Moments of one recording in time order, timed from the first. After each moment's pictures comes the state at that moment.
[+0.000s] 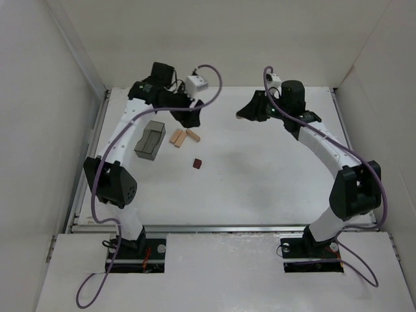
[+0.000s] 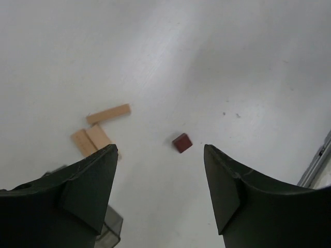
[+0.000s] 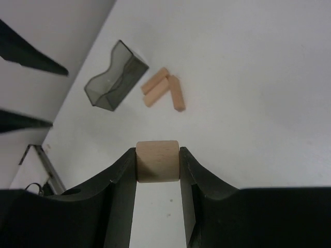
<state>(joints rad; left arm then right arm) -0.27 1.80 1.90 -1.01 0.57 0.47 0.28 1.60 1.33 -0.14 -0.53 0.37</state>
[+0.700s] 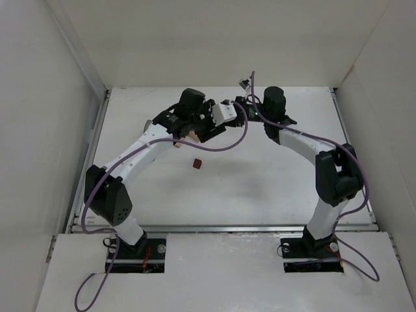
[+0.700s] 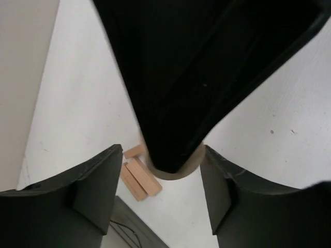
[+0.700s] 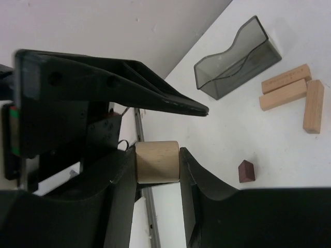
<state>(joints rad) -0.60 1.62 1.50 -0.57 0.21 0.66 0.38 1.80 1.30 0.42 -0.98 0.74</state>
